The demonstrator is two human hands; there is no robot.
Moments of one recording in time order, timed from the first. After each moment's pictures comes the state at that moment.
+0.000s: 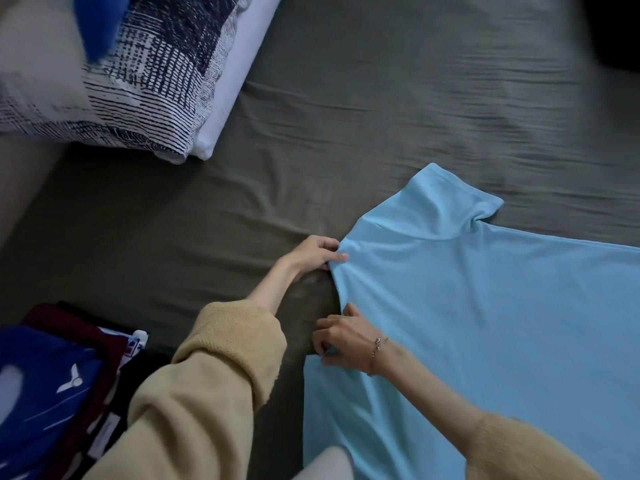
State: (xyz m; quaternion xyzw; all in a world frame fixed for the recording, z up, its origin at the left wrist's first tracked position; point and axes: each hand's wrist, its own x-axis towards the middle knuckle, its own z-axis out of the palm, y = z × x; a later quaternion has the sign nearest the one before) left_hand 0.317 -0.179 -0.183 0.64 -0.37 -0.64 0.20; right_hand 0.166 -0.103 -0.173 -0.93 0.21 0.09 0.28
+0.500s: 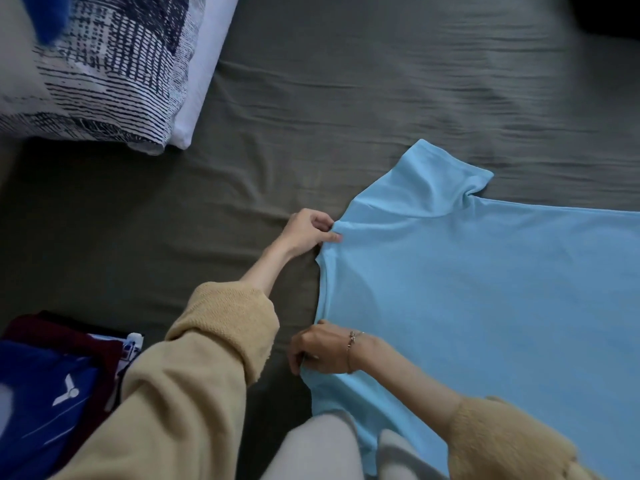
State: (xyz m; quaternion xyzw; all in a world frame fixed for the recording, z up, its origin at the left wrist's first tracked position) left_hand 0.329 -0.192 -0.192 0.67 -0.49 -0.52 0.19; right_hand 0.200 -0.079 -0.164 -0.86 0.18 0.16 0.46
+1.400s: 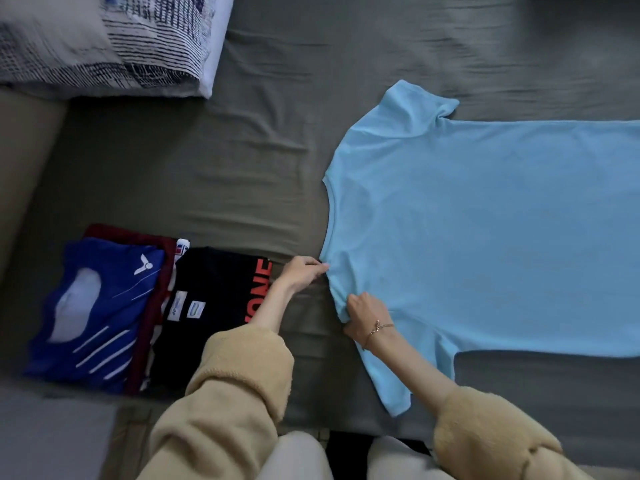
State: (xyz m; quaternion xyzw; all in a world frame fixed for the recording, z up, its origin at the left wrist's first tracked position) left_hand 0.318 0.053 -0.182 0.72 -0.37 -0.57 0.12; right_hand 0.165 0.102 -0.139 -0.75 0.55 0.21 0.29
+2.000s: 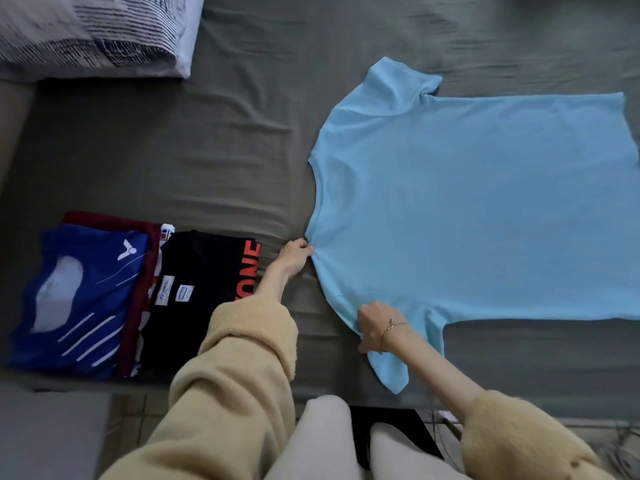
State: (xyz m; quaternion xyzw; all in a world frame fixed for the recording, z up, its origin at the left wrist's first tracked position) left_hand 0.308 0.057 -0.189 0.73 -0.38 -0.57 0.08; right_hand 0.131 0.134 -0.129 -0.72 0.51 0.33 0.33
